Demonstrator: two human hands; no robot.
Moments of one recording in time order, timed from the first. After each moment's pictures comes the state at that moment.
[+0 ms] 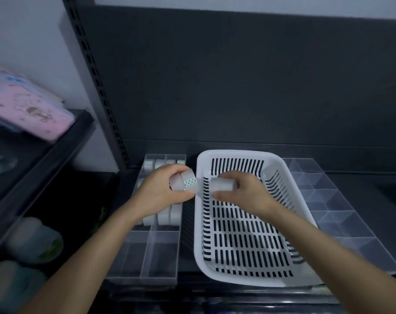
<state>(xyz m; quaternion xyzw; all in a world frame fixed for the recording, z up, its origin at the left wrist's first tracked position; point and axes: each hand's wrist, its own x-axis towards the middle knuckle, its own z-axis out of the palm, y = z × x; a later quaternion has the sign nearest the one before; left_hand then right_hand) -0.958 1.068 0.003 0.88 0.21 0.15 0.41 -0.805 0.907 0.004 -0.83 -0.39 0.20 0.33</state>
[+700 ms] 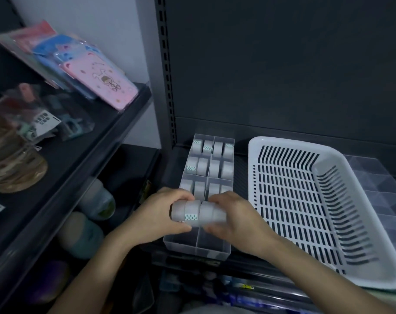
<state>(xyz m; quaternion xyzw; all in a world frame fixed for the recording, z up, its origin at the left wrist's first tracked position) -1.095 1.084 -0.039 0.89 0.24 0.07 0.38 -0.933 0.946 -0.034 -0.75 -0.59 0.18 0.24</state>
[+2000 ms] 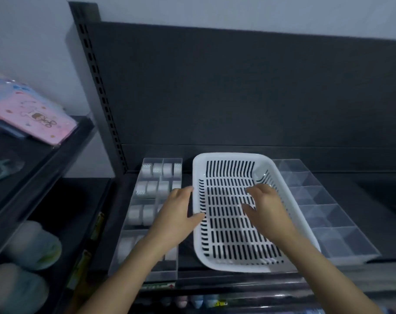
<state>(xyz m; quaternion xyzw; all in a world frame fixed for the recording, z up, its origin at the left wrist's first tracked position) -0.978 1.012 -0.029 0.90 0.24 0.13 0.34 -0.820 0.852 -0.032 -0.90 -0.39 -0.02 0.17</state>
